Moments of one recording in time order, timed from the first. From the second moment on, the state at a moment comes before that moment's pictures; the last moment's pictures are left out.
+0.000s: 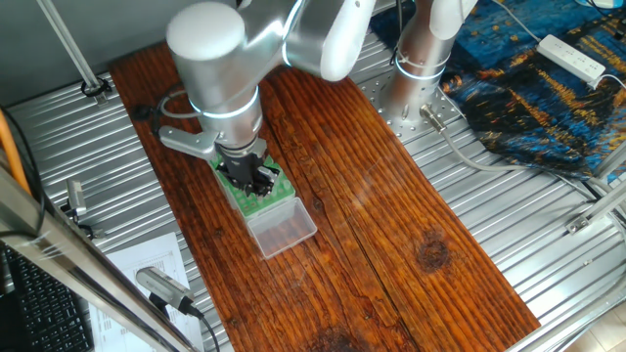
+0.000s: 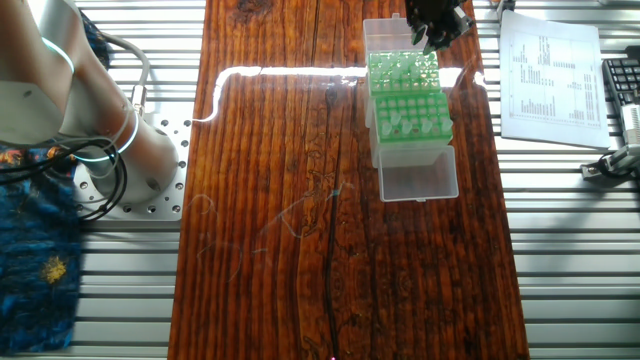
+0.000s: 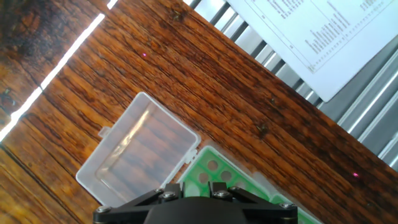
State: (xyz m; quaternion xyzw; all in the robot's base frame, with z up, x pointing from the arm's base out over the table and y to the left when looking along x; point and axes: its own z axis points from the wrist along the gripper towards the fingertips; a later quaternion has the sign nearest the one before) arm 0.532 0.156 0.171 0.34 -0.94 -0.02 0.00
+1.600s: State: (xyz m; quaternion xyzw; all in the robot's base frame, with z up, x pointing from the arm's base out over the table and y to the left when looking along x) arm 0.529 0.158 0.151 0.34 -0.94 -0.01 0.00
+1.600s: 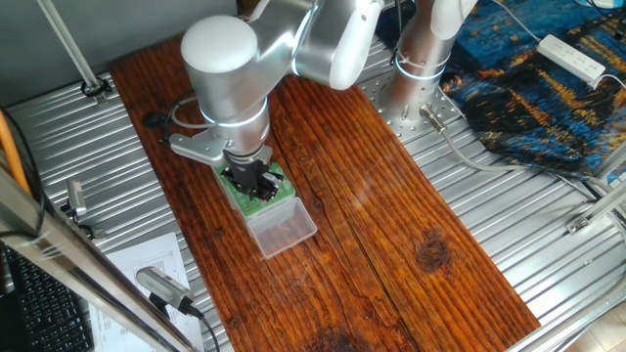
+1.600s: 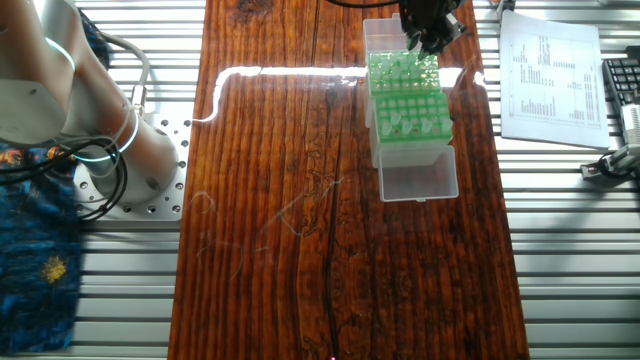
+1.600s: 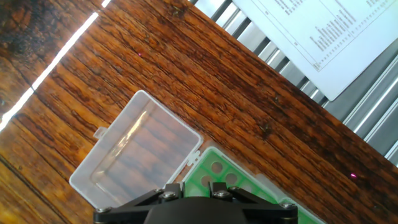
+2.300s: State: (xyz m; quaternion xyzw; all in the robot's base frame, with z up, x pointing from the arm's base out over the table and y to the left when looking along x) arm 0.529 0.157 0.150 0.34 -0.94 -0.01 0.00
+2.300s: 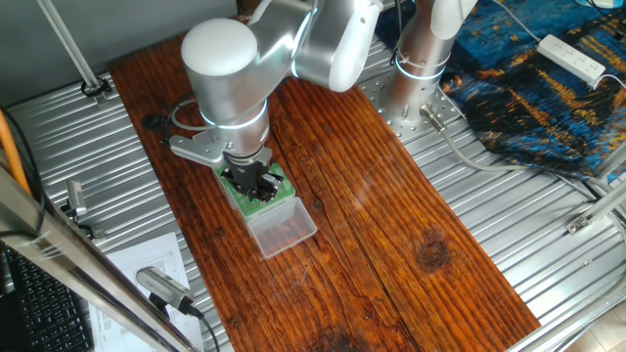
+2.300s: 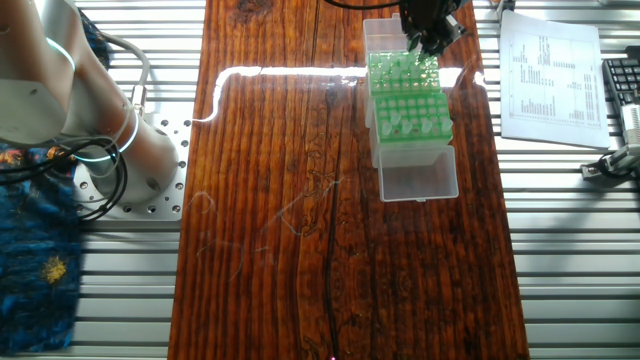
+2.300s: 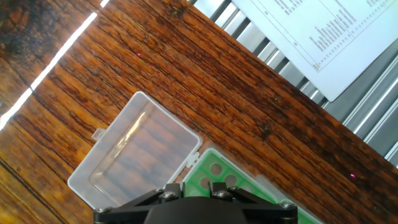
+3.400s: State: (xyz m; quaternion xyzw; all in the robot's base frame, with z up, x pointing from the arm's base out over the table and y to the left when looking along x) arm 0.526 0.159 0.161 0.34 -0.94 -0.01 0.00
